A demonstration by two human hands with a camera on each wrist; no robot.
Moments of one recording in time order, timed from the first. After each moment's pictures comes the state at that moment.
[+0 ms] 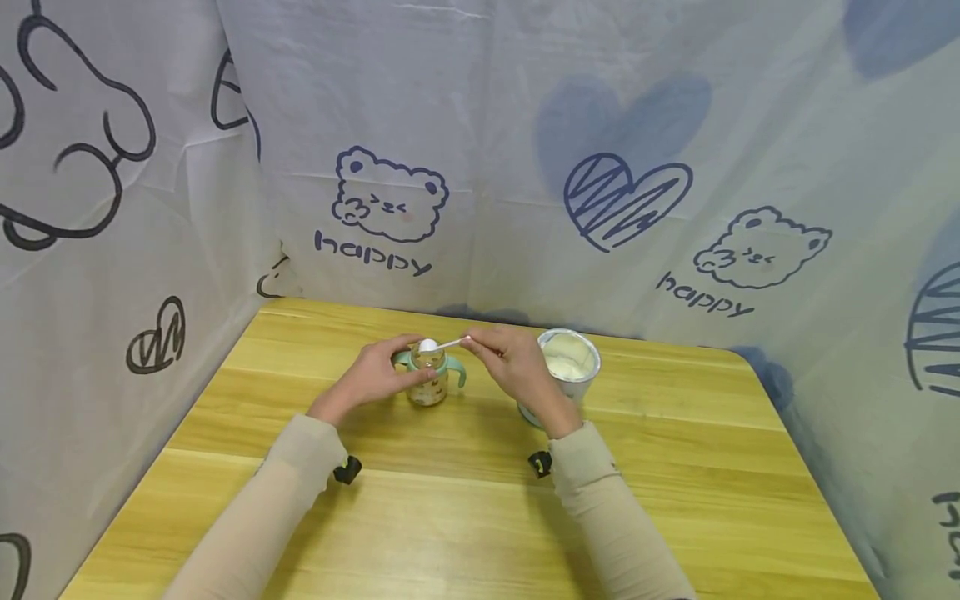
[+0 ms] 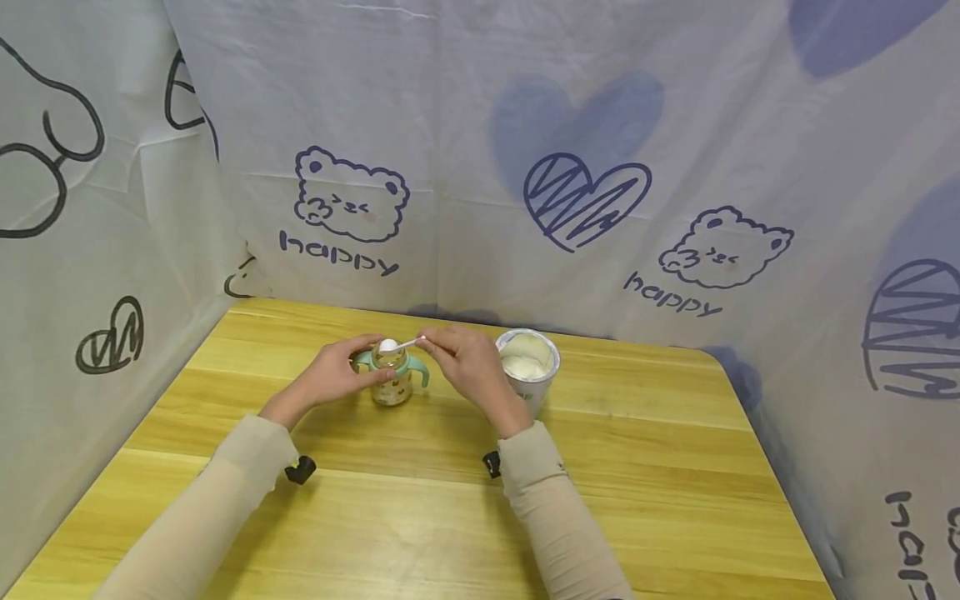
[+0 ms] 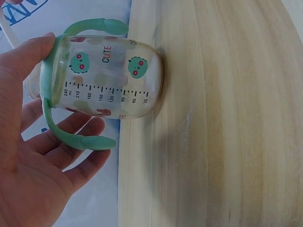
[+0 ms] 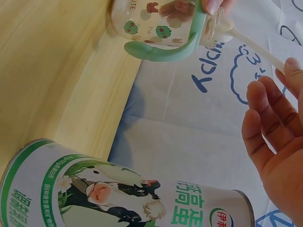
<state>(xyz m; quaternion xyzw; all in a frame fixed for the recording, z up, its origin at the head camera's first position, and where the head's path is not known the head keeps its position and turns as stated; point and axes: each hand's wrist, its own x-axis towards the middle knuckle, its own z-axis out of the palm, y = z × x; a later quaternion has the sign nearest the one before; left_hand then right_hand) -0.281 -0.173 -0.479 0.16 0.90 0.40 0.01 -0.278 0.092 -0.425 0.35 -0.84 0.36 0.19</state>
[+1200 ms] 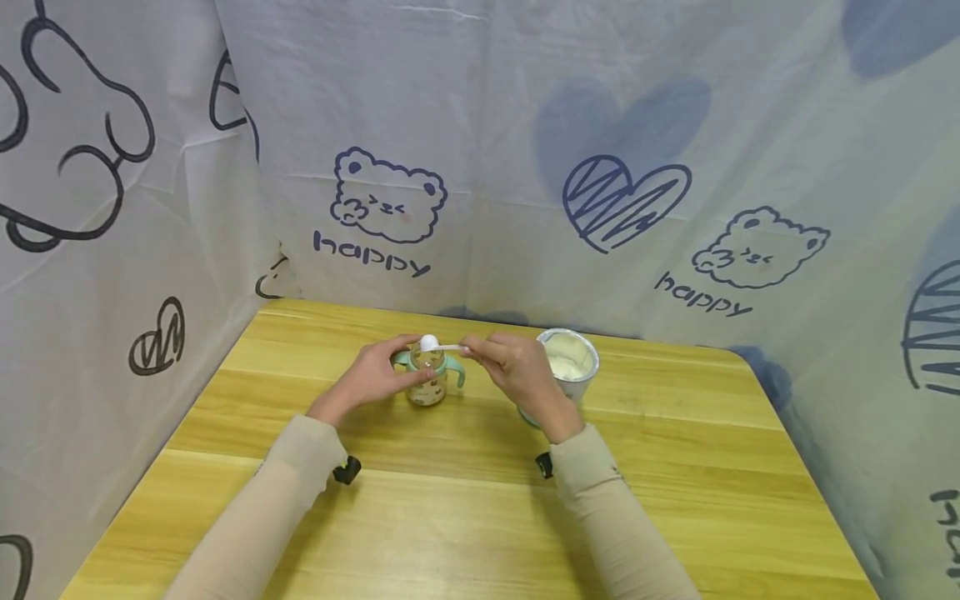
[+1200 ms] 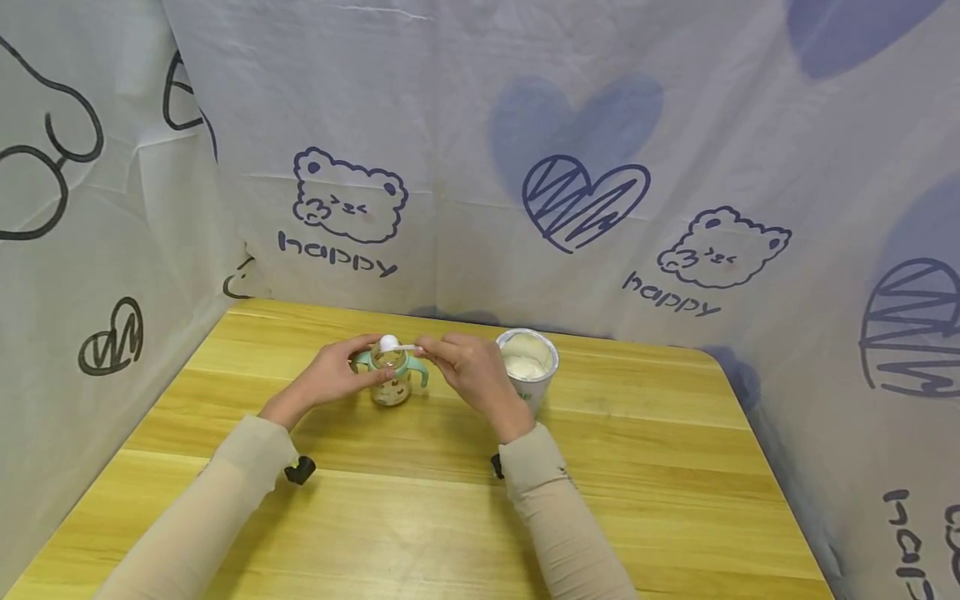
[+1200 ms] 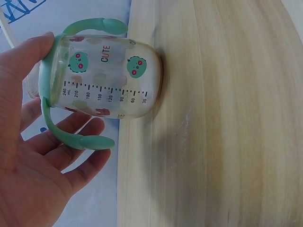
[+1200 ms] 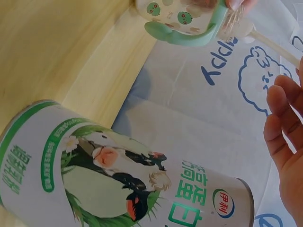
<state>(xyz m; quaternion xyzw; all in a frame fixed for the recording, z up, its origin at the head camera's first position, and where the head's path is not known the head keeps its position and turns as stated) -0.281 -0.173 -0.480 0.15 0.90 0.41 0.02 -0.278 0.098 -0.430 0.44 -0.81 0.23 0.33</state>
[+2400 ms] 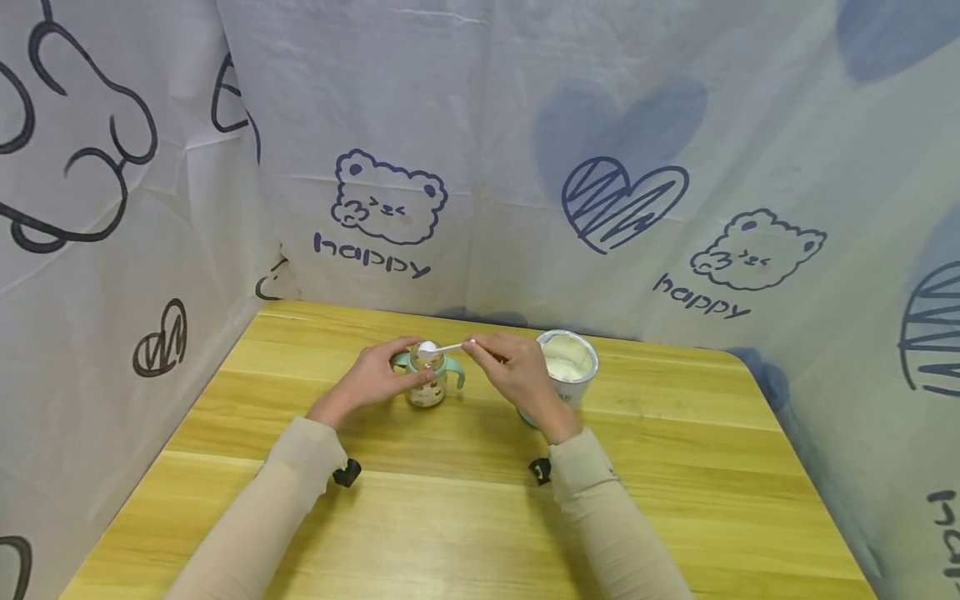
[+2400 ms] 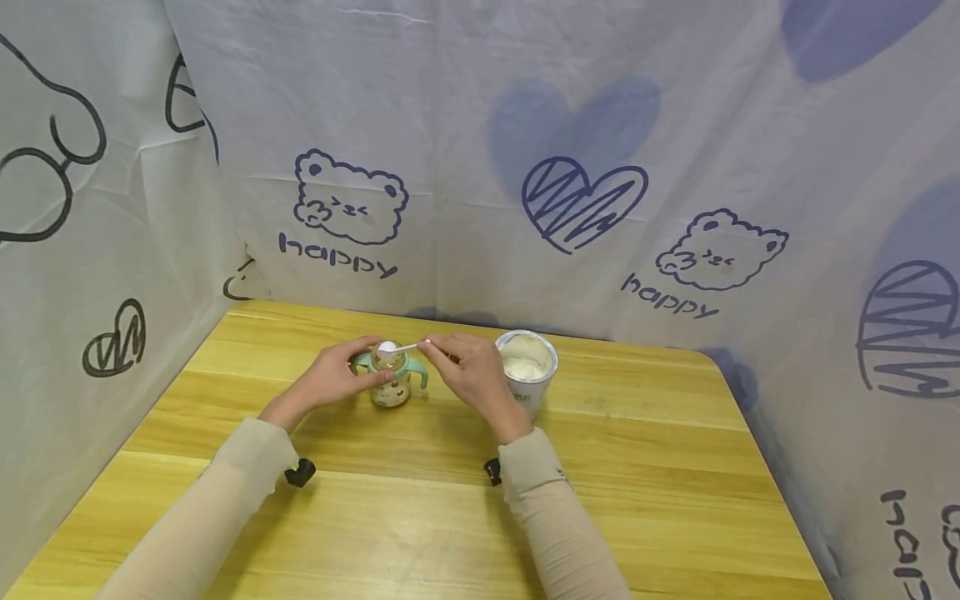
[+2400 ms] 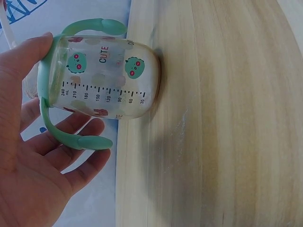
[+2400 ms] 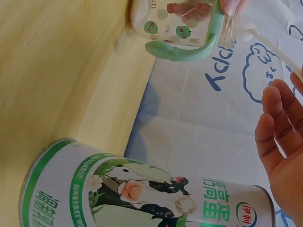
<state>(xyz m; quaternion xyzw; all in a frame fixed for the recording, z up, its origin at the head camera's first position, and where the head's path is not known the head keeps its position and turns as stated) -0.281 -0.173 -0.483 0.15 0.90 0.41 0.02 -0.276 0.095 -0.438 0.35 -0.82 0.38 0.24</state>
